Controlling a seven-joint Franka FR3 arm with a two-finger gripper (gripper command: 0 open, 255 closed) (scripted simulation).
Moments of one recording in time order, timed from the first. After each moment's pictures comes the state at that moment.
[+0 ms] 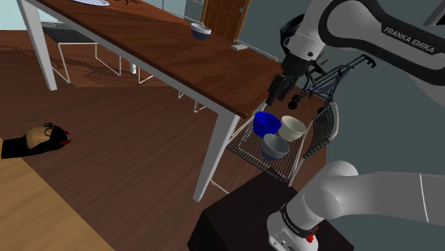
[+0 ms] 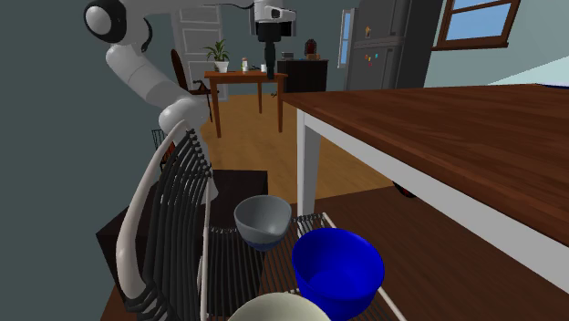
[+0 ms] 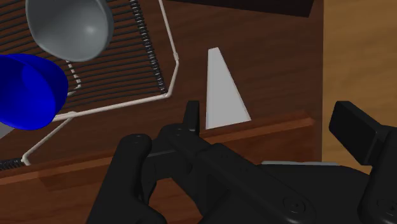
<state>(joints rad) 0.02 -0.78 0.04 -2.27 0.06 1.50 -0.08</state>
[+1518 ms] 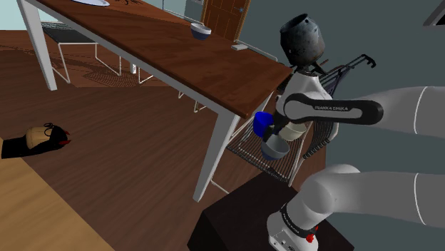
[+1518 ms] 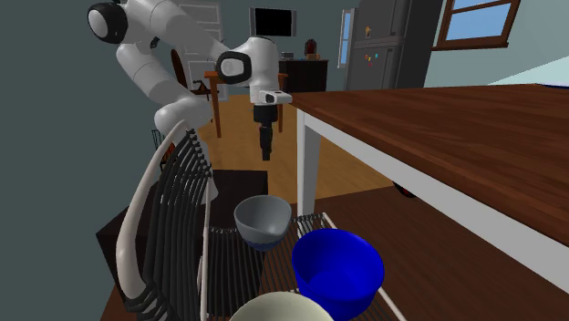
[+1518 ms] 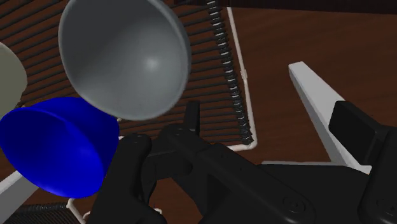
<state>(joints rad) -0.18 -0.73 -0.14 -2.84 -0.24 2.16 -0.21</state>
